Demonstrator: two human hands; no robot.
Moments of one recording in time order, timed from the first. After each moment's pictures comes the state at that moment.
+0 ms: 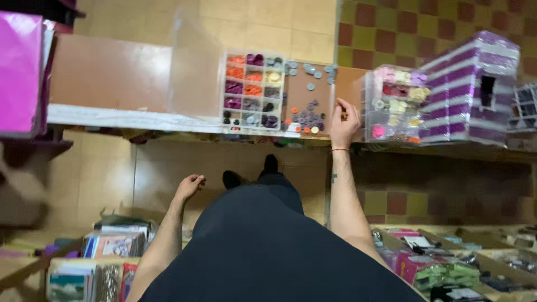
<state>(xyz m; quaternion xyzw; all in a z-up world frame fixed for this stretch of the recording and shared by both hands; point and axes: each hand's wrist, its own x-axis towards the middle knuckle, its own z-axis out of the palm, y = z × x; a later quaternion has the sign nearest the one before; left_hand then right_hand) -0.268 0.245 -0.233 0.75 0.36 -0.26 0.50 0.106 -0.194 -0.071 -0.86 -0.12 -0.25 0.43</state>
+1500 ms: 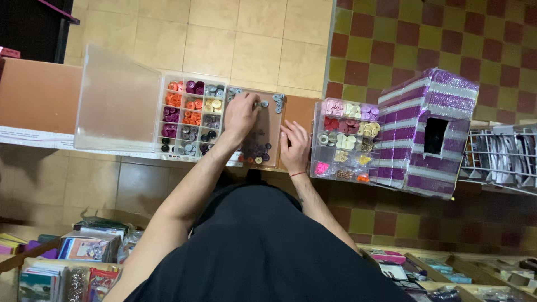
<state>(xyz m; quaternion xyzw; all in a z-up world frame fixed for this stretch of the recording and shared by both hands) 0.197 0.000 -0.123 0.97 0.06 0.11 0.19 0.168 -0.243 -0.115 -0.89 -0.22 -0.13 0.38</state>
